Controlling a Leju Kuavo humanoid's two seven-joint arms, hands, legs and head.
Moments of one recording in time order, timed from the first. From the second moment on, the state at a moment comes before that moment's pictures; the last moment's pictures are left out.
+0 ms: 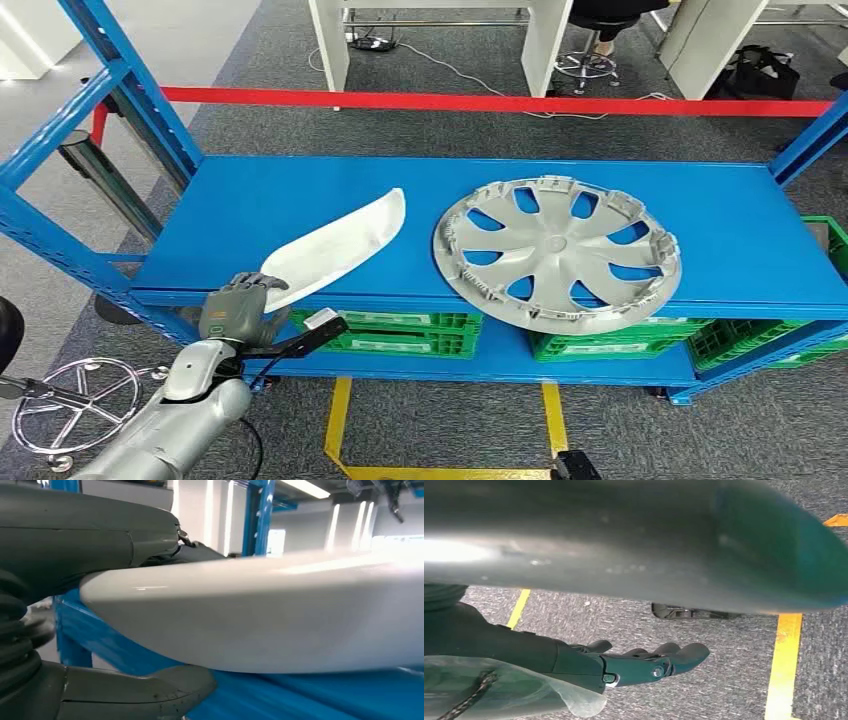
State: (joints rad) left arm -0.44 -0.11 -0.33 -0.75 -1.18 0.59 -0.05; right arm -0.13 0.00 1.41 -0.14 -1.44 -0.09 -0.25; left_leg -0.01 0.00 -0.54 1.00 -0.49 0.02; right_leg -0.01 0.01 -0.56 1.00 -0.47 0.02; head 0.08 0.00
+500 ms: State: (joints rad) left arm -0.46 -0.12 -0.33 -0.77 -1.18 0.59 -0.07; right arm -0.13 0.00 1.42 -0.14 -1.45 -0.09 -0.25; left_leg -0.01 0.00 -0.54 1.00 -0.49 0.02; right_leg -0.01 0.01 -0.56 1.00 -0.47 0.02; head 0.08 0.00
